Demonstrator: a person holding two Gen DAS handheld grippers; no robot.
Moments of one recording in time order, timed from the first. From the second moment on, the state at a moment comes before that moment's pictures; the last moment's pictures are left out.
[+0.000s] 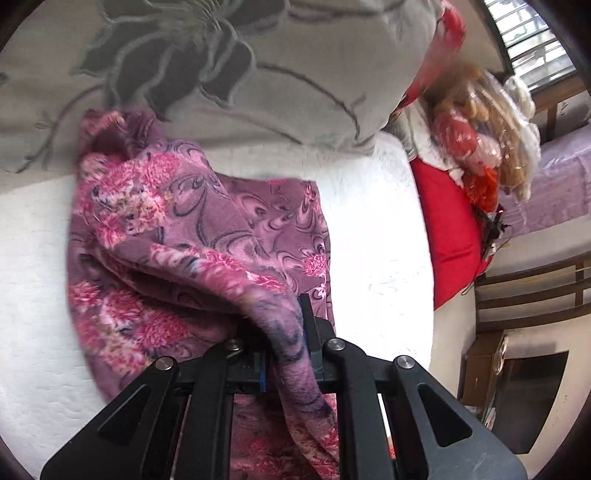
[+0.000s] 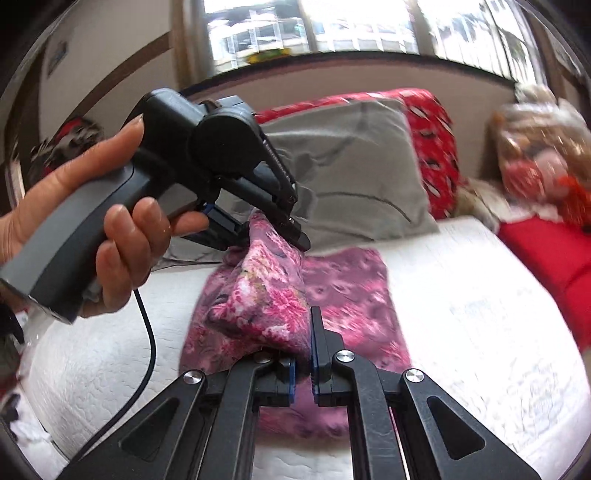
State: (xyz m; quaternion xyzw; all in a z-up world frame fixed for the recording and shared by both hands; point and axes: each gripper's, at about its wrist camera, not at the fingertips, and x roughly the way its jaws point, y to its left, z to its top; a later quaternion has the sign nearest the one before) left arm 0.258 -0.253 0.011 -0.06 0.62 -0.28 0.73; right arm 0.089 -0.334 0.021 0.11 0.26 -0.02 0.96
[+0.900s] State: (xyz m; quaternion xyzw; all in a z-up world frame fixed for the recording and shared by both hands) left arm 0.247 -0.106 -0.028 -0.20 0.58 -0.21 0.76; right arm 0.228 -0.465 -0.009 0.29 0.37 0.02 0.88
